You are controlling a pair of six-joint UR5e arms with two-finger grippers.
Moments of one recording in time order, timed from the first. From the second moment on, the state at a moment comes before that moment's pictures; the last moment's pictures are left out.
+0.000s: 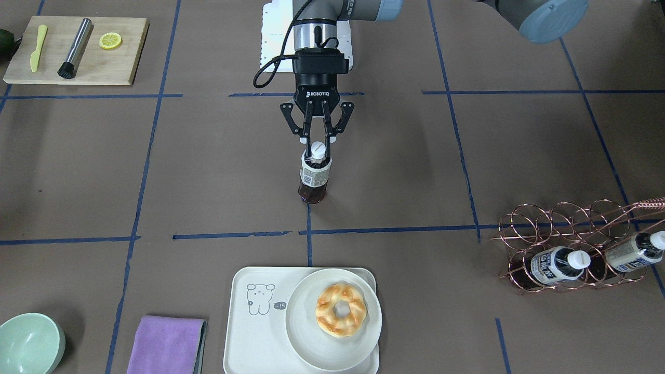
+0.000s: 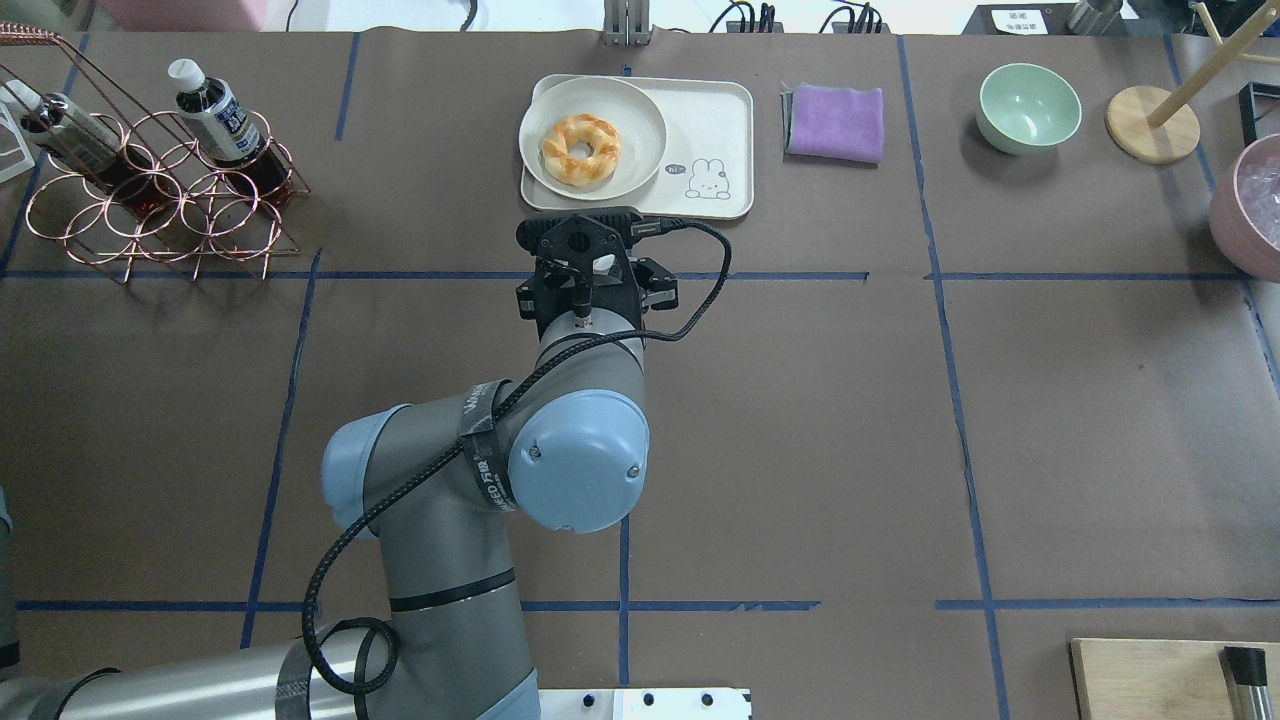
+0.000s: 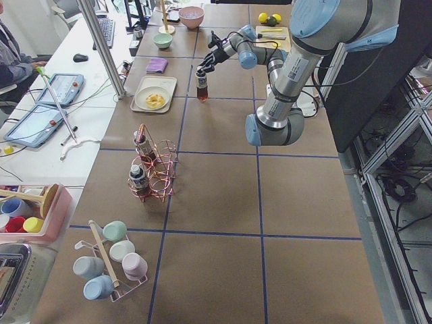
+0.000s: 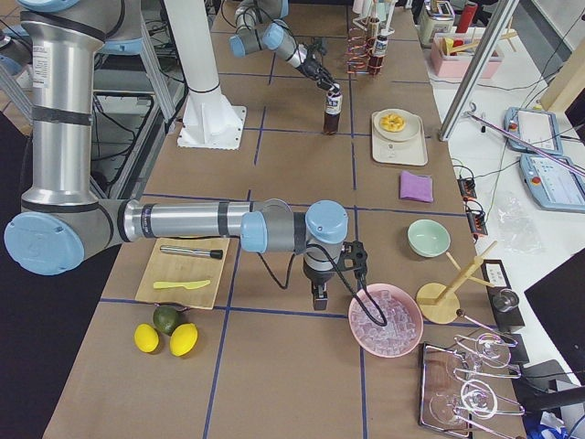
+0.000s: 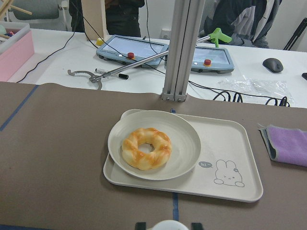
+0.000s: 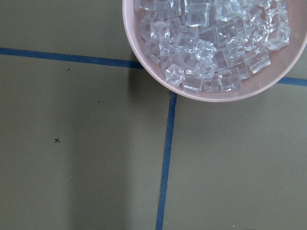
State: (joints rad) left arm -0.32 -2.36 -1.75 -1.60 -0.91 -1.38; right arm 1.52 -1.68 1.73 -1.59 2.33 -0.04
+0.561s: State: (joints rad) left arm -0.31 -2.35 -1.75 -1.60 -0.91 -1.37; right arm 1.52 -1.67 1.73 -1.59 2.33 -0.04
